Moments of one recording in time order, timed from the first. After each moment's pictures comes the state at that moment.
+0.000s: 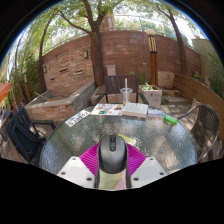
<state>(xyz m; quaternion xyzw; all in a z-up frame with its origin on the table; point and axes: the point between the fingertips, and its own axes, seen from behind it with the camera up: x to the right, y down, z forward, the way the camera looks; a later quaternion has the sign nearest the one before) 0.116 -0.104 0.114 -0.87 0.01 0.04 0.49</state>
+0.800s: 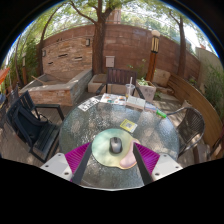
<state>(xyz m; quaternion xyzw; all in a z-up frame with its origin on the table) 0.035 -0.251 0.184 -0.90 -0.01 -0.04 0.43</state>
